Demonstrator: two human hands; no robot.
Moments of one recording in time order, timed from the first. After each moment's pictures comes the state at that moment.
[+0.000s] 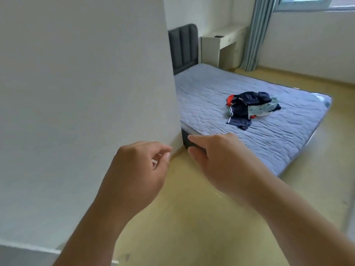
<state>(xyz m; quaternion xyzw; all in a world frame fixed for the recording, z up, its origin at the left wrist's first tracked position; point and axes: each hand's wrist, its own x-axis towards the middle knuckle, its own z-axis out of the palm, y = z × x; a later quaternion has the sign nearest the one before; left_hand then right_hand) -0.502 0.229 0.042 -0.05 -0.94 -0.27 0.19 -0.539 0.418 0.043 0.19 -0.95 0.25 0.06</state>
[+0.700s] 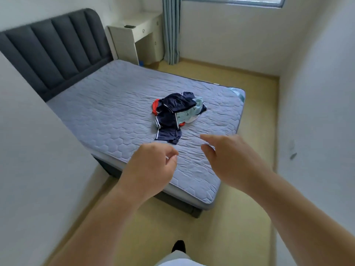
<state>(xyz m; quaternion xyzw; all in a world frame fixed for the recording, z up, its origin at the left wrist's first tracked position) -0.942 0.549 -0.046 -0.25 -0.93 -0.29 0.03 -0.882 0.741 -0.016 -0.05 -0.98 0.17 0.06</state>
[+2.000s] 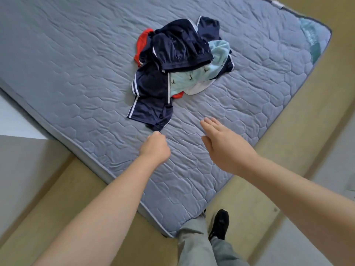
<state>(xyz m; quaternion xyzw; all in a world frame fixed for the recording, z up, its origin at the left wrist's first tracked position) -1.428 0.885 -0.444 0.02 -0.94 -0.08 -0.33 -1.399 1.100 -0.363 0.10 -0.95 0.22 -0.21</state>
